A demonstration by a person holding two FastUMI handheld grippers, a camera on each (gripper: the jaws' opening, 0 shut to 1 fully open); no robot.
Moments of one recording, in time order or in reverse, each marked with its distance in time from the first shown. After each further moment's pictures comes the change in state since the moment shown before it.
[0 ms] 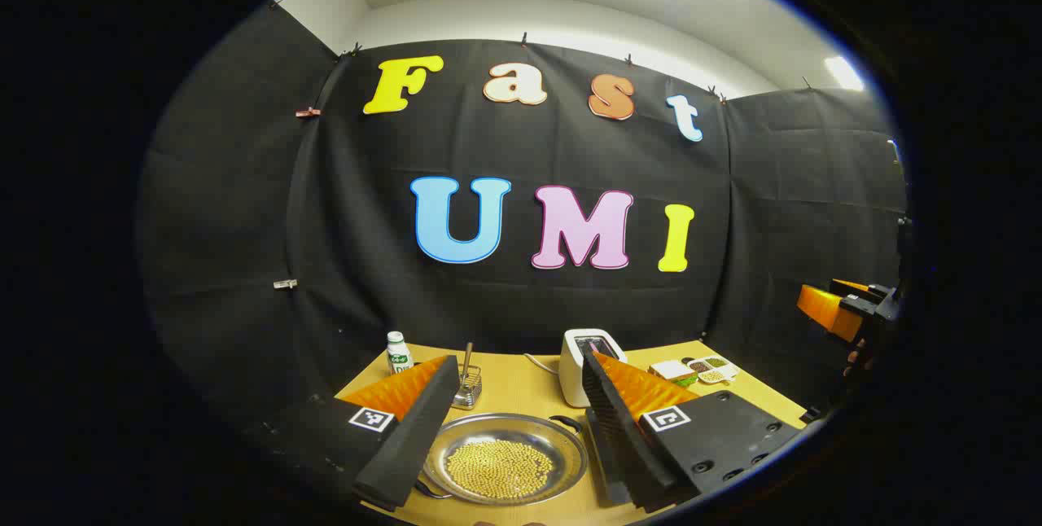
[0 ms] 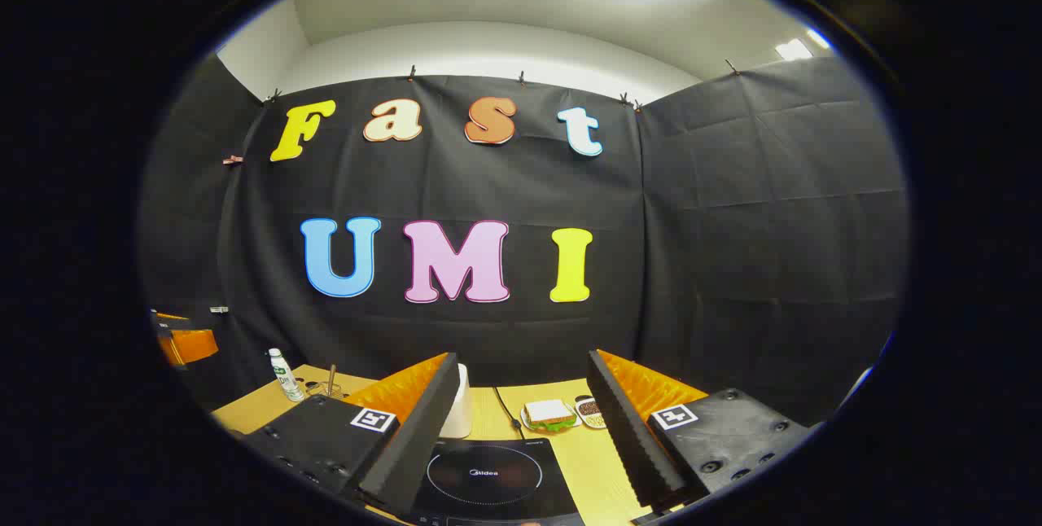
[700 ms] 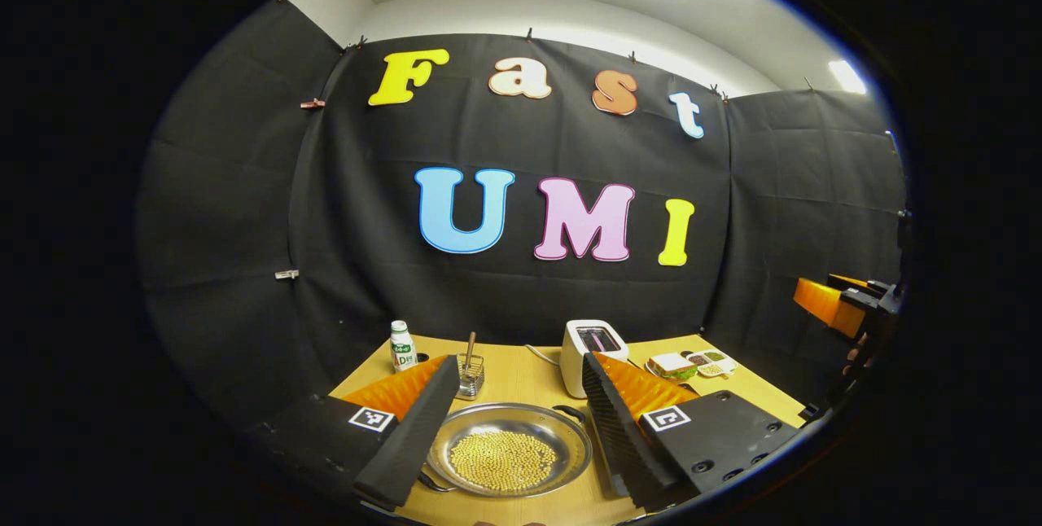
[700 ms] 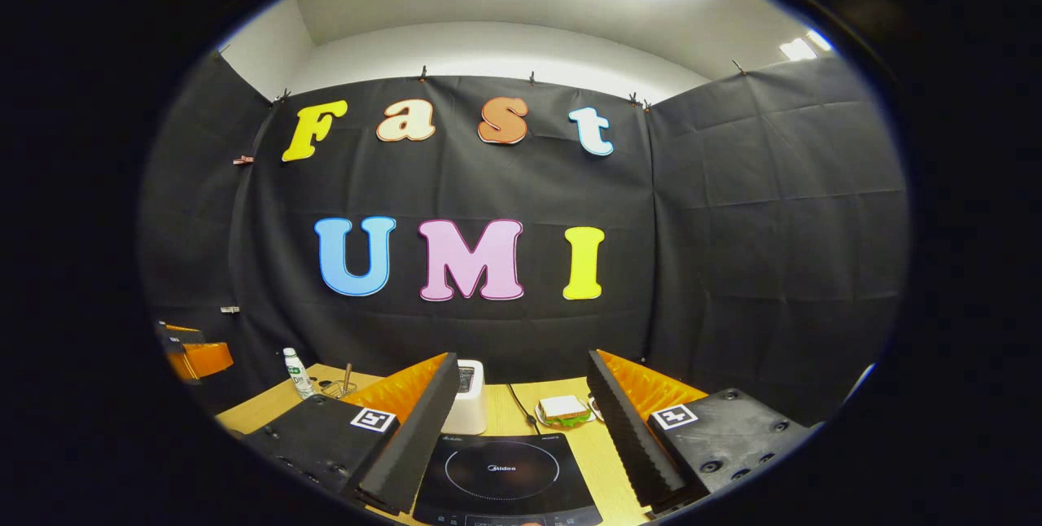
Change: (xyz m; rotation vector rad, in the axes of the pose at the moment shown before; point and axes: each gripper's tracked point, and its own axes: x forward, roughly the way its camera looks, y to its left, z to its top) left arm -0.009 0.010 -0.016 -0.015 0.021 -0.007; right arm -0.015 0.024 -0.003 0.004 0.000 0.030
